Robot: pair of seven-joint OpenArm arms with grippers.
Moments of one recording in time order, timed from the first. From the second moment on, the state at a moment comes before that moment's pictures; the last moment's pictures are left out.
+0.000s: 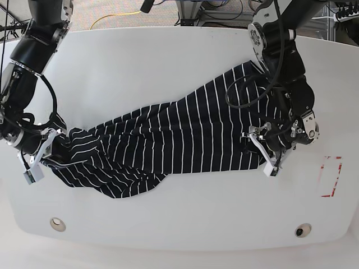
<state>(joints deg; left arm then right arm) -20.9 -1.8 -23.6 69.4 -9.1 -41.0 57.8 16.9 26.9 27.1 90.3 54.3 41.0 -83.7</state>
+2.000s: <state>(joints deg) -24.3 1.1 -28.2 60.3 -9.1 -42.4 57.0 16.5 24.8 27.2 90.2 54.2 41.0 -83.5</state>
